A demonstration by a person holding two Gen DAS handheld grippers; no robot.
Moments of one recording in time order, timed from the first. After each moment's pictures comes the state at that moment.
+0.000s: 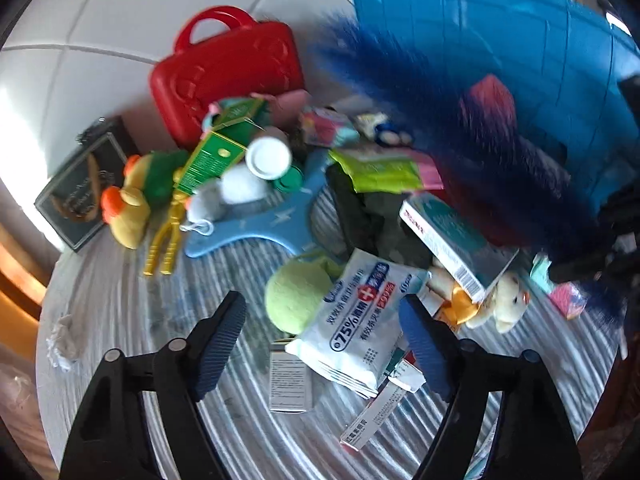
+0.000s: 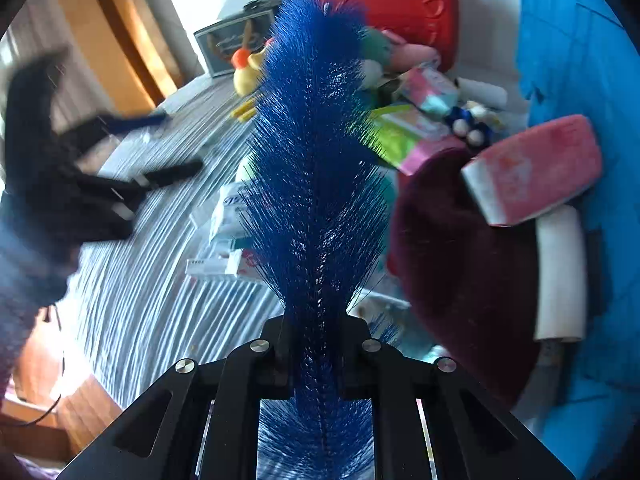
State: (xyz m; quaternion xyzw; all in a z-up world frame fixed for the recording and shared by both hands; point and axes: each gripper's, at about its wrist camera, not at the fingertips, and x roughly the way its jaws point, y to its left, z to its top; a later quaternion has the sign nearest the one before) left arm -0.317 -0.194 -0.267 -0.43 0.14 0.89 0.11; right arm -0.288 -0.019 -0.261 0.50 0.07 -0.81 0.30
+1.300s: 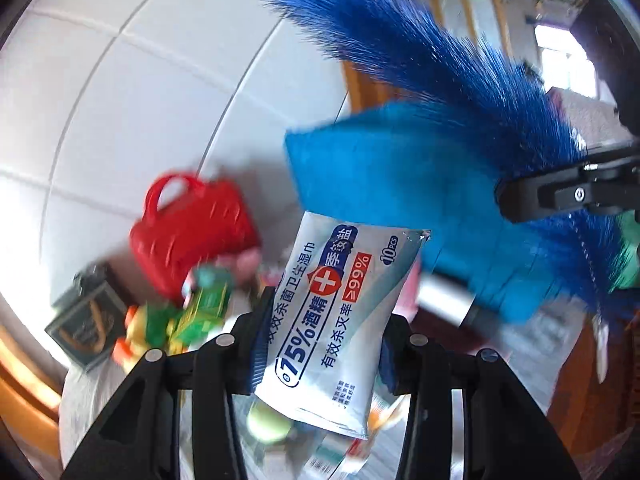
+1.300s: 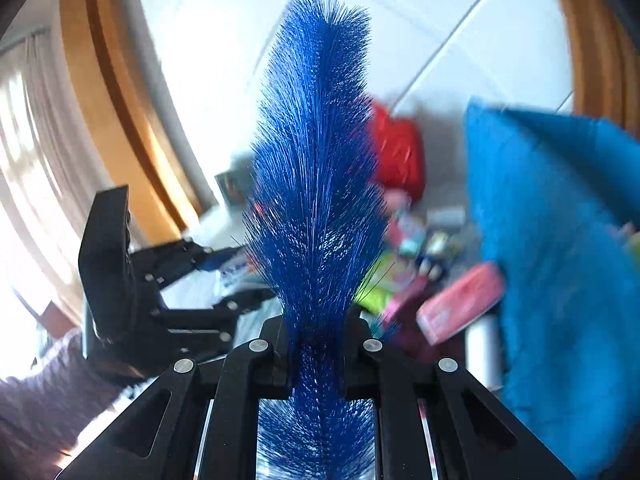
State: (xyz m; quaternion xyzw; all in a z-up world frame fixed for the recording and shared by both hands) left arm -0.288 -0.119 -0.081 -0.24 0.15 0.94 0.21; right arm -0.254 0.009 -0.074 0.33 -0.04 -0.90 0.28
